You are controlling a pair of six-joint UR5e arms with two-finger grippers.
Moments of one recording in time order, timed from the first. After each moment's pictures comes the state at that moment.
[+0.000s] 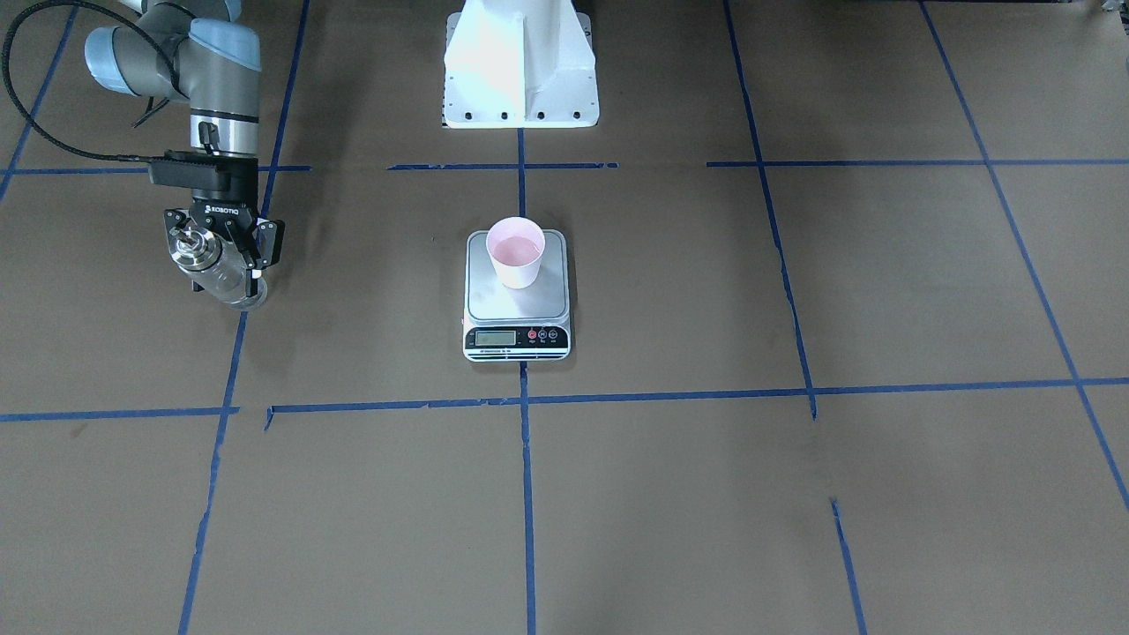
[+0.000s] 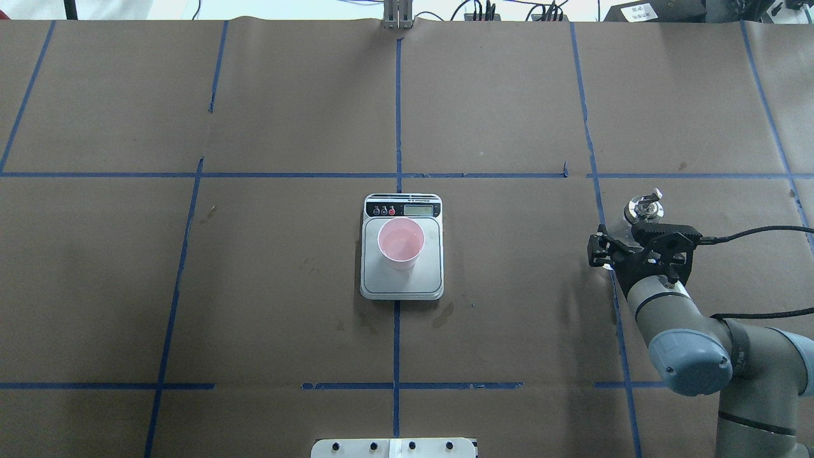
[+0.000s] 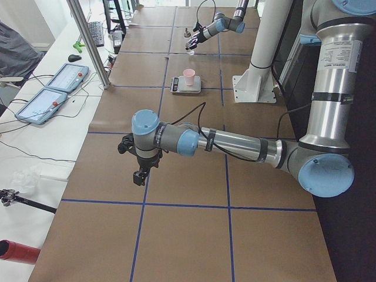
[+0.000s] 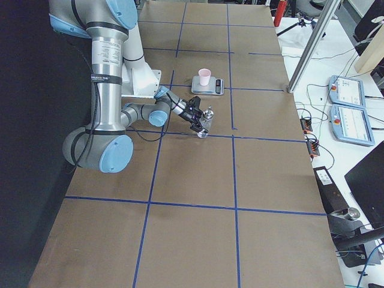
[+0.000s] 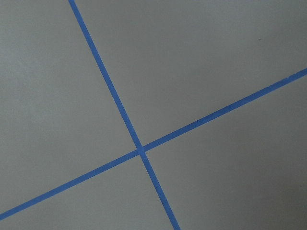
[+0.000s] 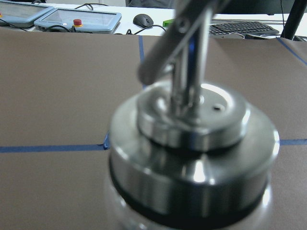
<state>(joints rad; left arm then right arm) -1.48 -1.63 -1.68 -1.65 -2.27 0.22 0.30 -1.64 1.90 -1.06 0.87 1.44</state>
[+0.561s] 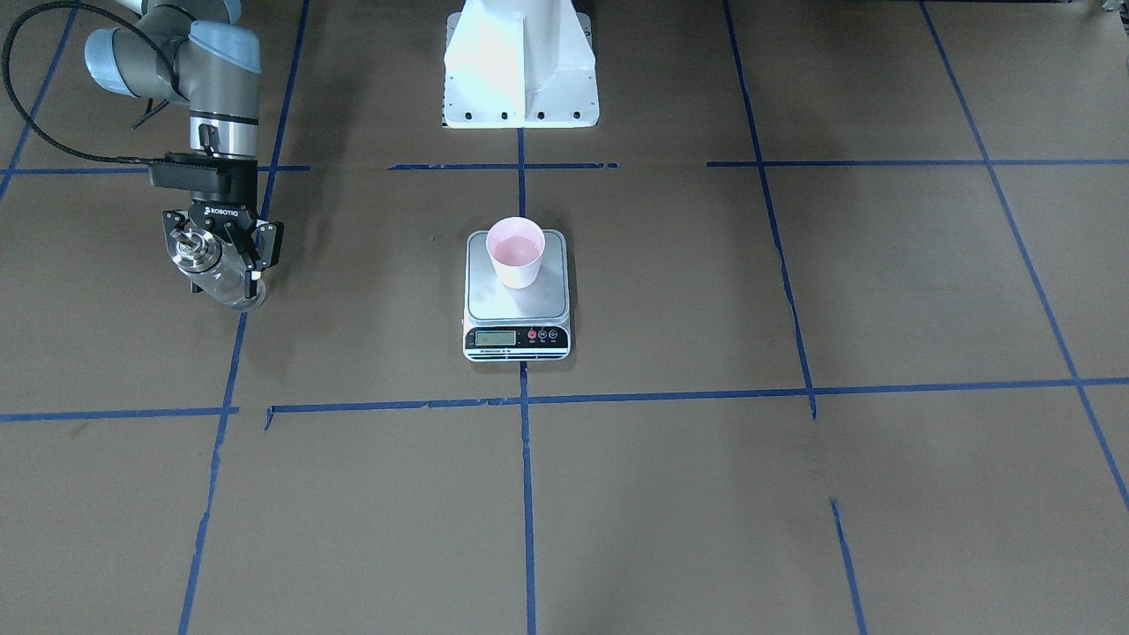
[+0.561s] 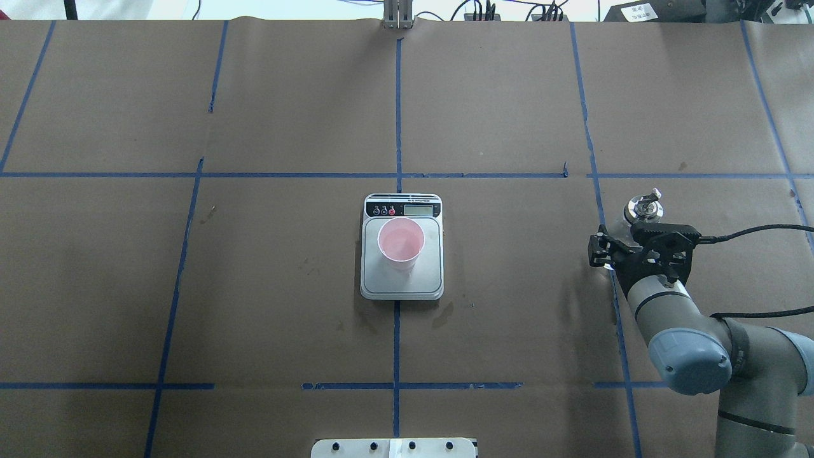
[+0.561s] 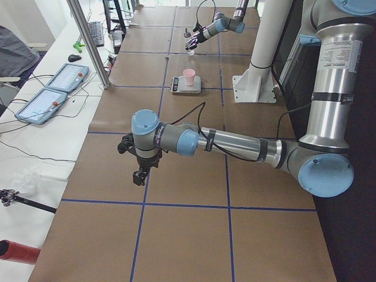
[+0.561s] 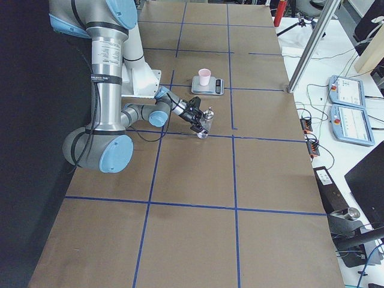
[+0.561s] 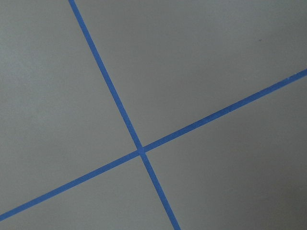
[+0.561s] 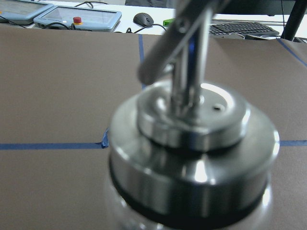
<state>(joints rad) -1.48 -1.63 -1.68 -1.65 -2.27 0.22 0.30 -1.64 1.90 -1.06 0.87 1.42</state>
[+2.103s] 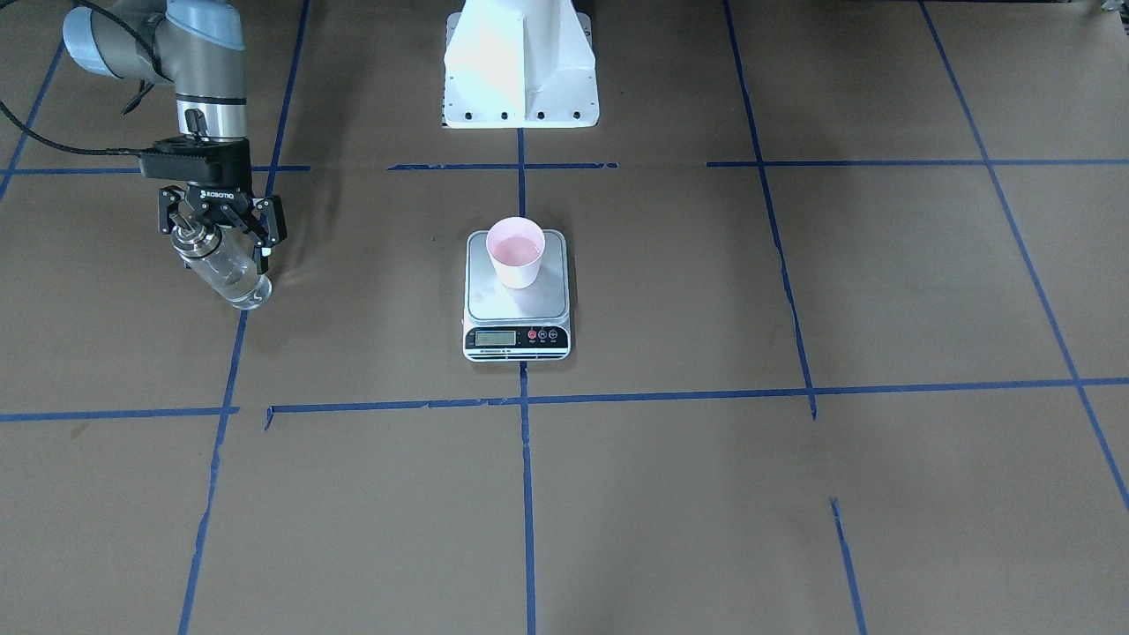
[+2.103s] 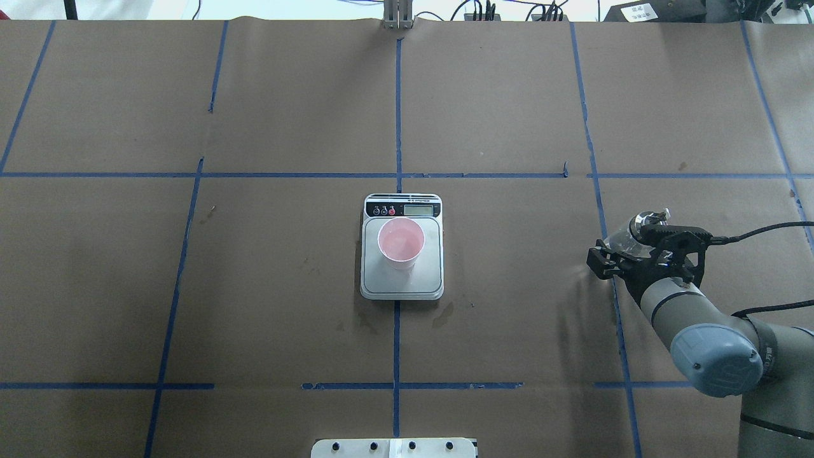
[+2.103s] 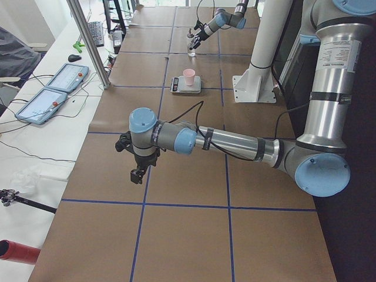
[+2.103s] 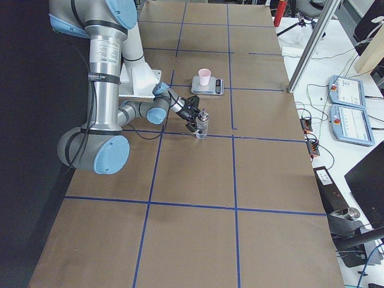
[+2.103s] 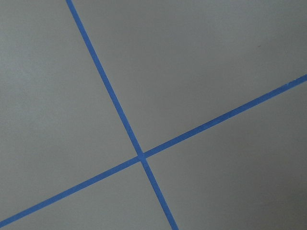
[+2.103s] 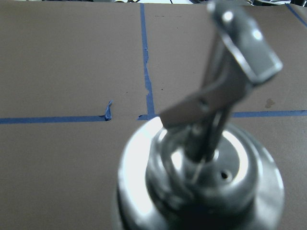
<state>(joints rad) -1.48 -1.65 -1.67 -1.65 -2.27 0.22 0.31 -1.69 1.98 -1.07 1.01 1.42</state>
